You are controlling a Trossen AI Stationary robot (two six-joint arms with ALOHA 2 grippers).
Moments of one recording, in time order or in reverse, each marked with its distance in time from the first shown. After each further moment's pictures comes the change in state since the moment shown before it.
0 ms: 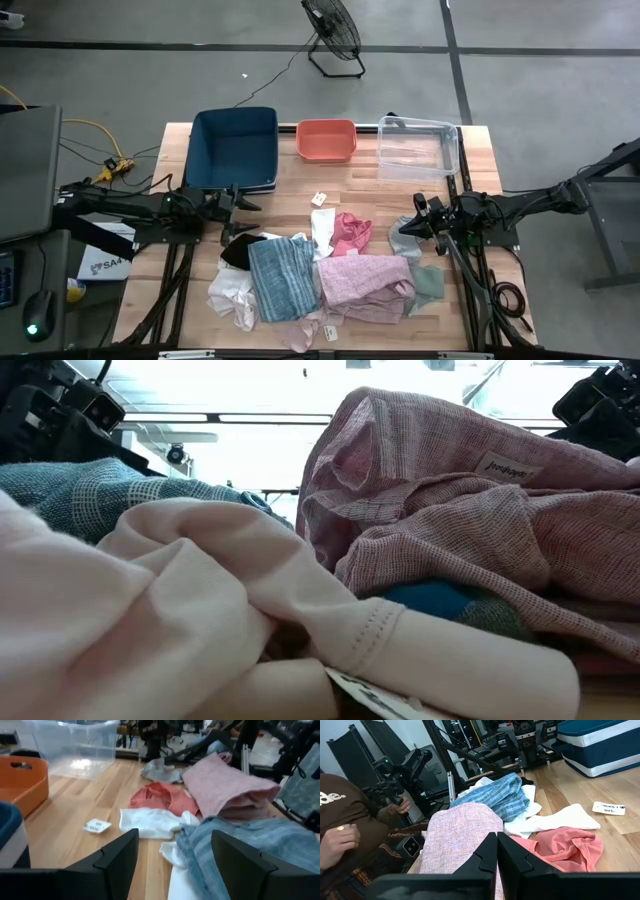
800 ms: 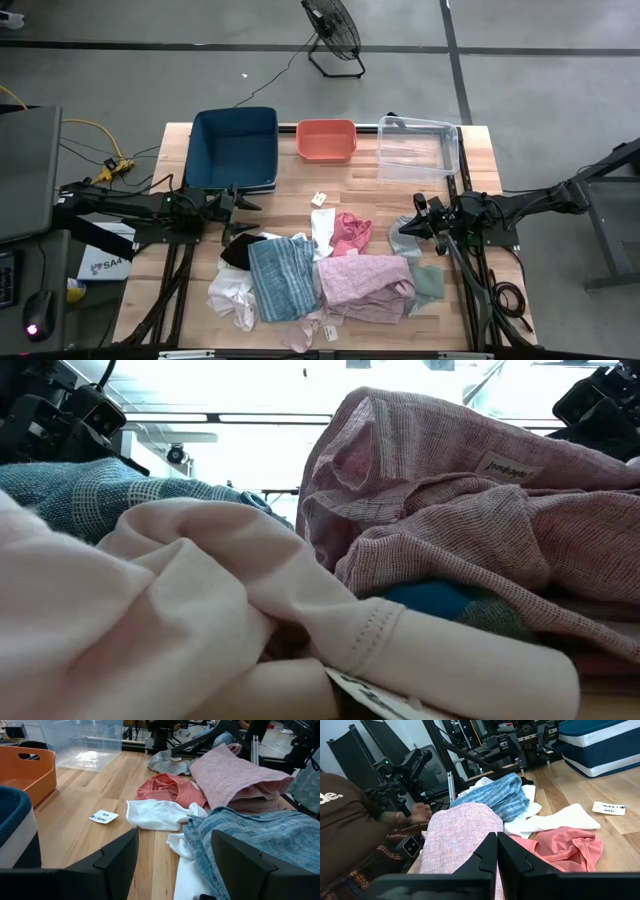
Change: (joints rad) left arm 0.000 0.000 0.000 -0.053 -0.031 0.003; right arm 0.000 0.000 0.000 0.000 0.000 0.000
